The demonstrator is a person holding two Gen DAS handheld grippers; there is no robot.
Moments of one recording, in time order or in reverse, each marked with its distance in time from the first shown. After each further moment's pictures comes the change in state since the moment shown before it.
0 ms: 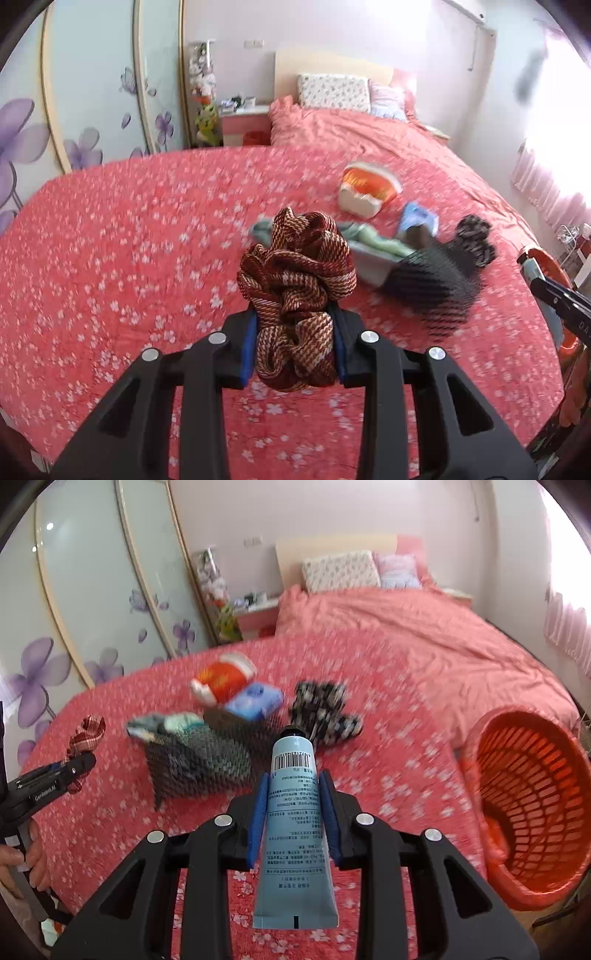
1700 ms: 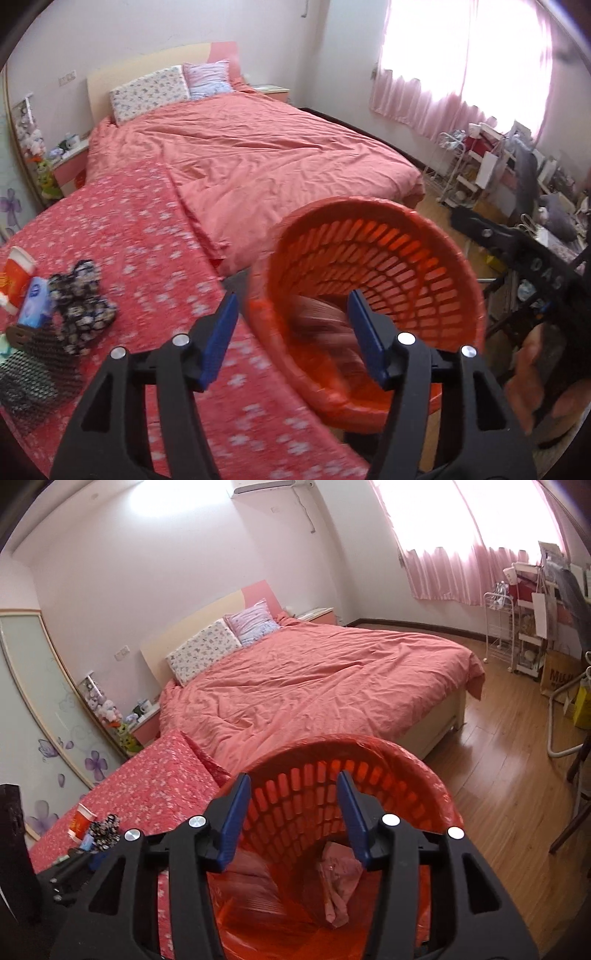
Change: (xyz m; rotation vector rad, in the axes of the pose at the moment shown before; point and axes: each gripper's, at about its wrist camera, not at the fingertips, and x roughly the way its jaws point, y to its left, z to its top) left arm 0.070 -0.390 0.005 0.401 0.090 -0.403; right arm -0.066 -0.244 -0.021 0.446 -0.247 -0.280
